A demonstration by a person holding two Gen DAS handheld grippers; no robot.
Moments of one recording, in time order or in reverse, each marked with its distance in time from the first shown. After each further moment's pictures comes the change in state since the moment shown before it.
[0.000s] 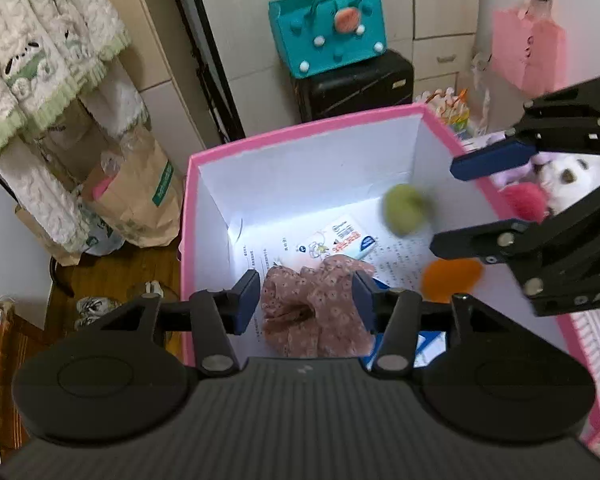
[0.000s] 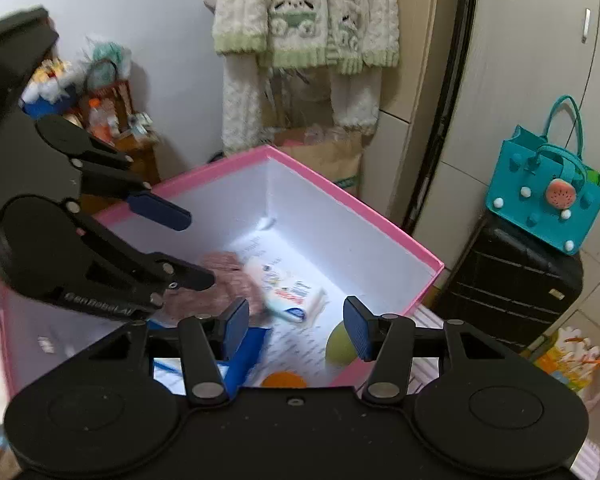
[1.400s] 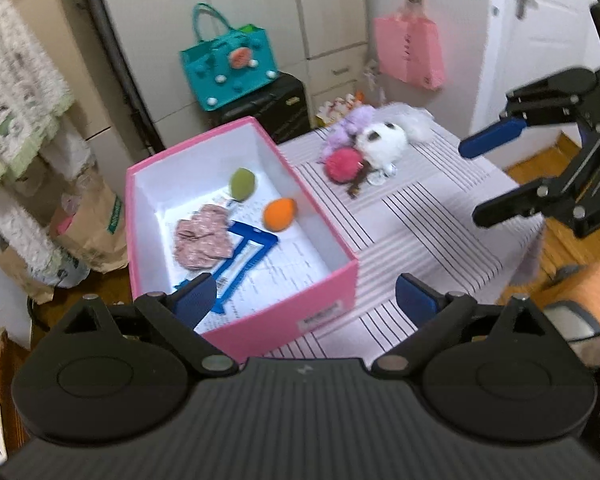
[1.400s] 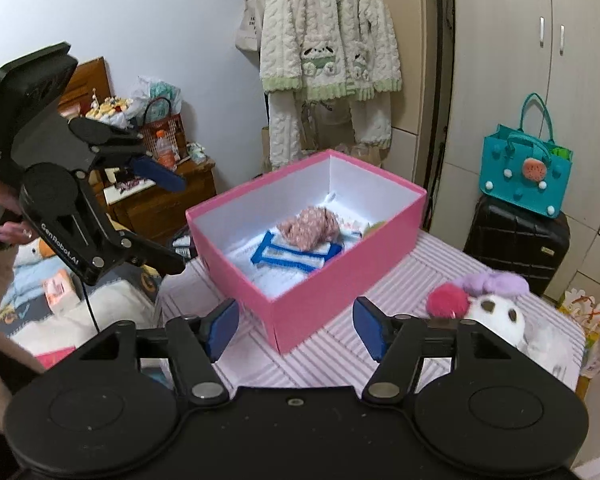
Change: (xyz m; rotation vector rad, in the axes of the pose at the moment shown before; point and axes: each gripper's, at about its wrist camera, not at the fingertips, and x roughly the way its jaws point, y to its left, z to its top) left arm -0.166 -0.089 -0.078 0.195 -0.060 -0.161; right arm -0.205 0.054 -0.102 0.075 -0.088 0.086
